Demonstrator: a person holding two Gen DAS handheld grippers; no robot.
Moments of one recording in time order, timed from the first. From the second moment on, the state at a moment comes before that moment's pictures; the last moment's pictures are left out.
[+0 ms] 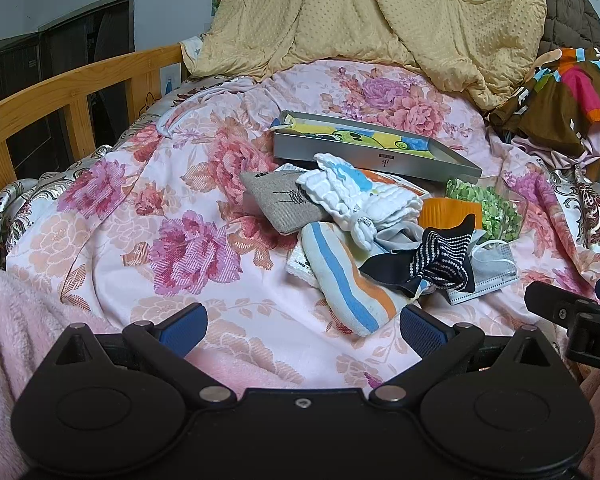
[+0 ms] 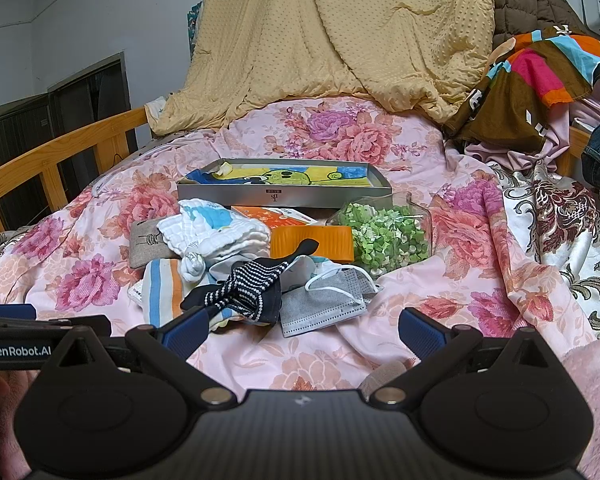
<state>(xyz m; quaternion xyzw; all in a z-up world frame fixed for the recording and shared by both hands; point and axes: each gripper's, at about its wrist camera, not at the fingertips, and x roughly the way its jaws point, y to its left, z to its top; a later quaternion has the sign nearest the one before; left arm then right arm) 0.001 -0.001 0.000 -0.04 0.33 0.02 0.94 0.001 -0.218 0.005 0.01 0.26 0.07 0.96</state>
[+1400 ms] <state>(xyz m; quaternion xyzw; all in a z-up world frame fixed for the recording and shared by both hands) 0.099 0.012 -0.006 -0.01 0.47 -0.10 0.88 0.093 -0.209 0.015 -0.07 0.34 0.20 0.92</state>
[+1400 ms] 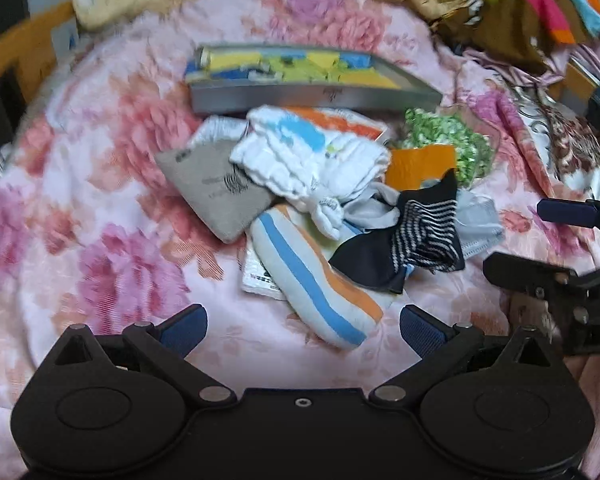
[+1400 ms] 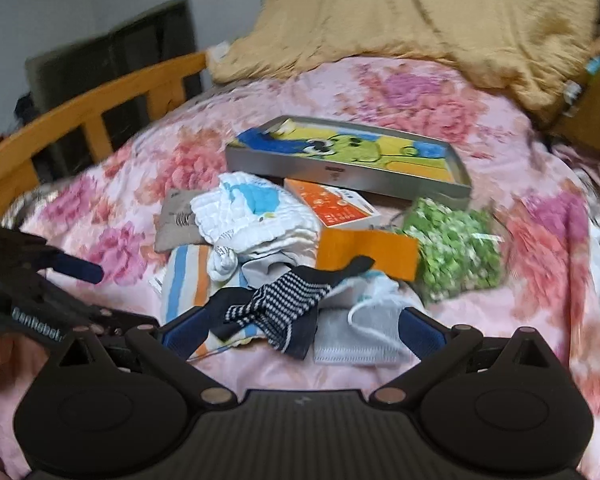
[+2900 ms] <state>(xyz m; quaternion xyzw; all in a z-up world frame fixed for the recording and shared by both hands) 0.131 0.038 -0.044 -0.25 0.49 -0.14 0.83 0.108 -0.150 -0.030 -0.27 0.31 0.28 0.87</state>
